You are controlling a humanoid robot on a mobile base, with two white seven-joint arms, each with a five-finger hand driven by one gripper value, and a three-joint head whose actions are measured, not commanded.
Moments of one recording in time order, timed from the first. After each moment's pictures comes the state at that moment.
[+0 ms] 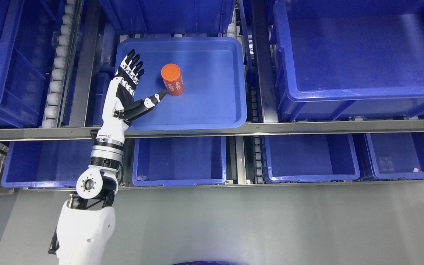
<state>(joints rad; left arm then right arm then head) -0.12 0.01 -0.03 -1.65 0.20 -0.15 -0.09 0.00 0.00 0.00 0.00 0.00 -0.02 -0.06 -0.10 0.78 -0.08</state>
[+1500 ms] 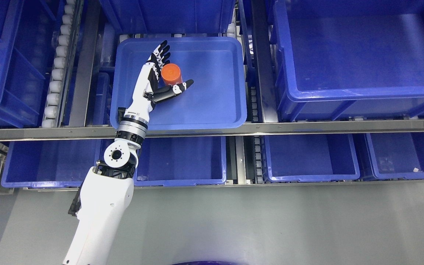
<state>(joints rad) -0.36 0.00 -0.16 -1.35 0.09 -0.14 -0.05 0.00 0.00 0.00 0.00 0.00 -0.02 -0.06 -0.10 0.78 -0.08</state>
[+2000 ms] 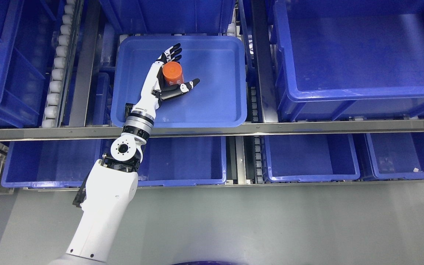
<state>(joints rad) -0.41 0.00 -0.19 -1.28 0.08 -0.15 -0.06 0.00 0.00 0.00 0.00 0.00 -0.02 -0.06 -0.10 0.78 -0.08</state>
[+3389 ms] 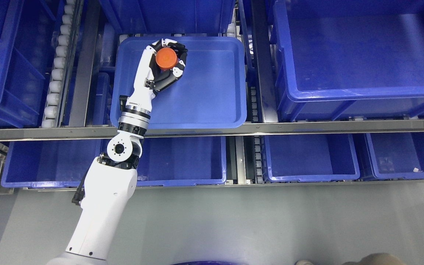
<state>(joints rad) -0.41 0.00 -0.17 -1.33 0.11 -0.40 -0.06 0.00 0.00 0.00 0.00 0.00 -0.02 -0.06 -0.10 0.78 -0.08</state>
